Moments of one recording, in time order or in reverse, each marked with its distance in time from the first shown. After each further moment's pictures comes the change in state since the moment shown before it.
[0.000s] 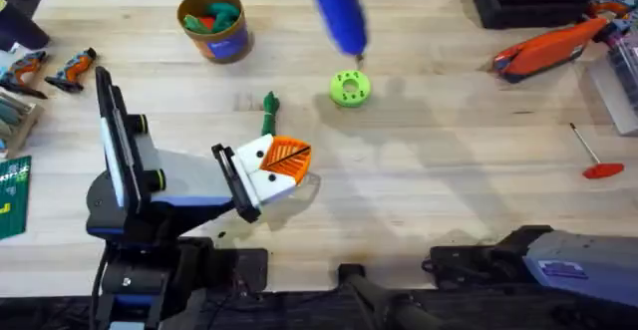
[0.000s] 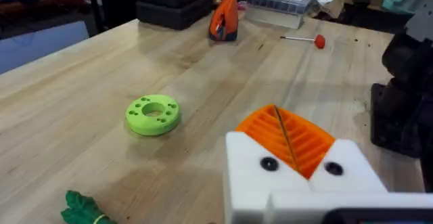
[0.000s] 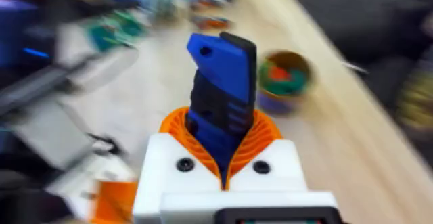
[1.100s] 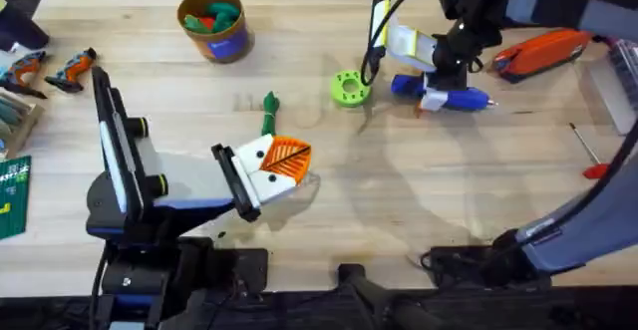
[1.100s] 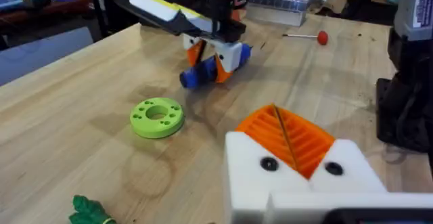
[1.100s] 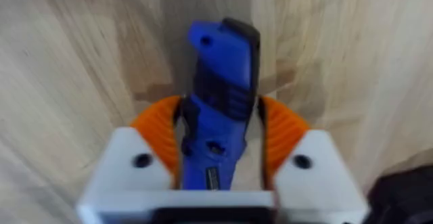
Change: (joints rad) left arm 0.000 0.000 0.000 0.000 0.000 0.042; right arm -0.331 0.394 -0.340 -0.195 0.694 -0.902
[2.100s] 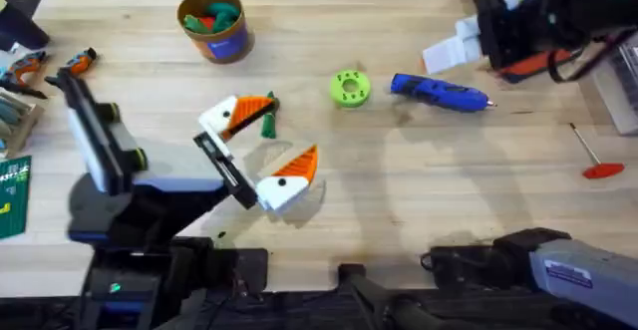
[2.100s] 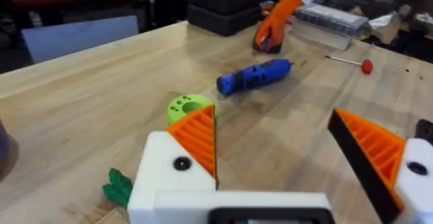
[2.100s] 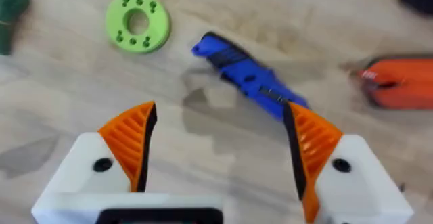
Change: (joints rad) left arm 0.000 0.017 0.057 -0.002 -0.199 -0.142; right arm 0.025 -0.570 0.000 -0.203 -0.111 1.089
